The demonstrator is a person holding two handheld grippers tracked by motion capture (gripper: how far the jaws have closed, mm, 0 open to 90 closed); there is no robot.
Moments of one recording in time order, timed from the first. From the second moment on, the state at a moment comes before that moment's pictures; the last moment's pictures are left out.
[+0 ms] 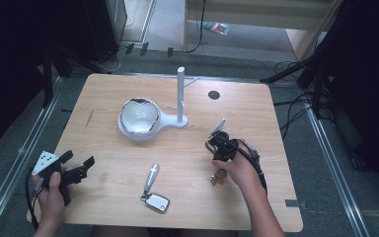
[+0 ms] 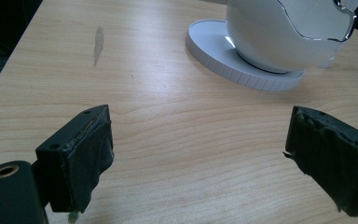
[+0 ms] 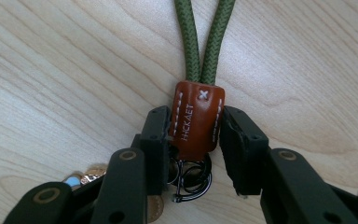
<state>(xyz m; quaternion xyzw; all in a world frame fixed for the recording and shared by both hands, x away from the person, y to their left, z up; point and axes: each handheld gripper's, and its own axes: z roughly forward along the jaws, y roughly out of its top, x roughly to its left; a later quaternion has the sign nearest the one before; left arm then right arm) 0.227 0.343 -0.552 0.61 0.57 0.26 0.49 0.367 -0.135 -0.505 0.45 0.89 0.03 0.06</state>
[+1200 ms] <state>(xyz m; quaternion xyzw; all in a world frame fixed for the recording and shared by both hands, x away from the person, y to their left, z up) 0.227 0.342 -0.552 0.61 0.57 0.26 0.49 0.343 -0.142 -0.475 0.45 0.87 0.17 0.08</state>
